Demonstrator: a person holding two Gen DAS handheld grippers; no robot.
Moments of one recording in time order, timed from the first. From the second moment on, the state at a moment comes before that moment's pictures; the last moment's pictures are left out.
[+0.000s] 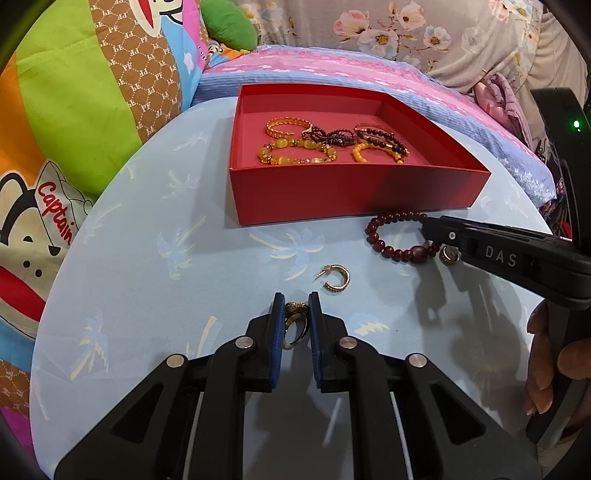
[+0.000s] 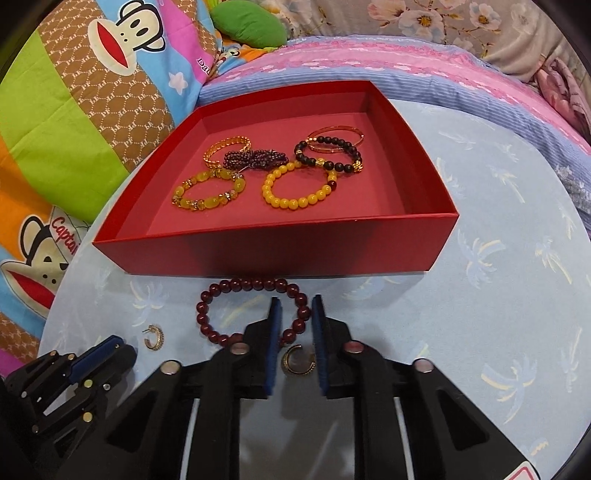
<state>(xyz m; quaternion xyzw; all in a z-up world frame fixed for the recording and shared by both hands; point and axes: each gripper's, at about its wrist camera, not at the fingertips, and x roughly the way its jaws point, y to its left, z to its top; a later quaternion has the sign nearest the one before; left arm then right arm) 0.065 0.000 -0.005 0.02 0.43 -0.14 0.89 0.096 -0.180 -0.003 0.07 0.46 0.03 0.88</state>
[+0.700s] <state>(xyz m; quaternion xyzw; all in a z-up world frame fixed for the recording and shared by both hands) 0.066 0.001 0.021 0.02 0.43 -0.14 0.89 0.061 -0.198 0.063 0.08 0.40 0.02 0.91</state>
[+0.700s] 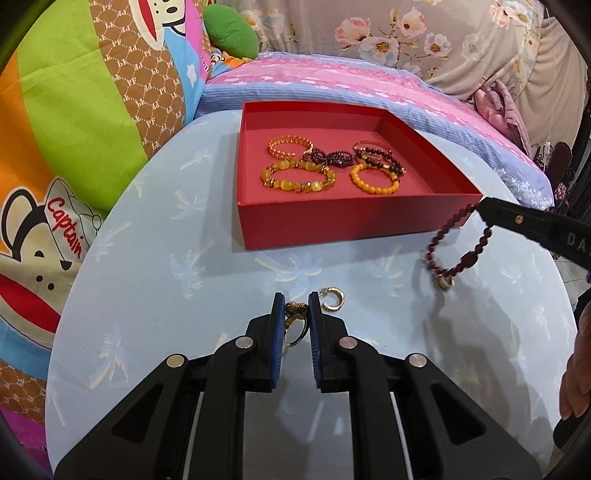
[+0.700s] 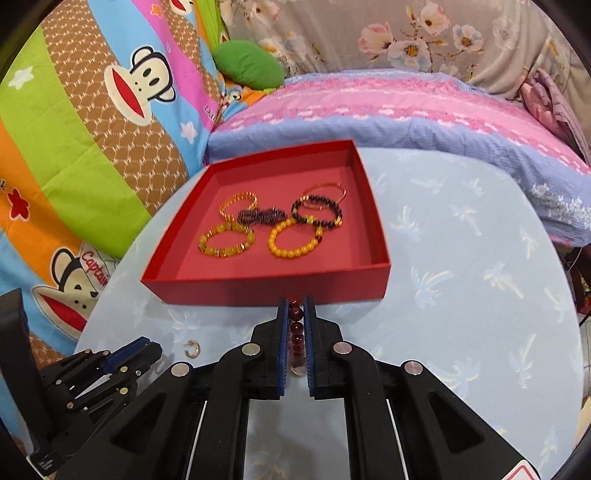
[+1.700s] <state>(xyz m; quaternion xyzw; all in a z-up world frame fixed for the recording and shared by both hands) 0.235 -0.051 0.086 0.03 0.38 -0.15 0.91 0.227 -0.202 0.101 0.11 0.40 0.08 0.91</state>
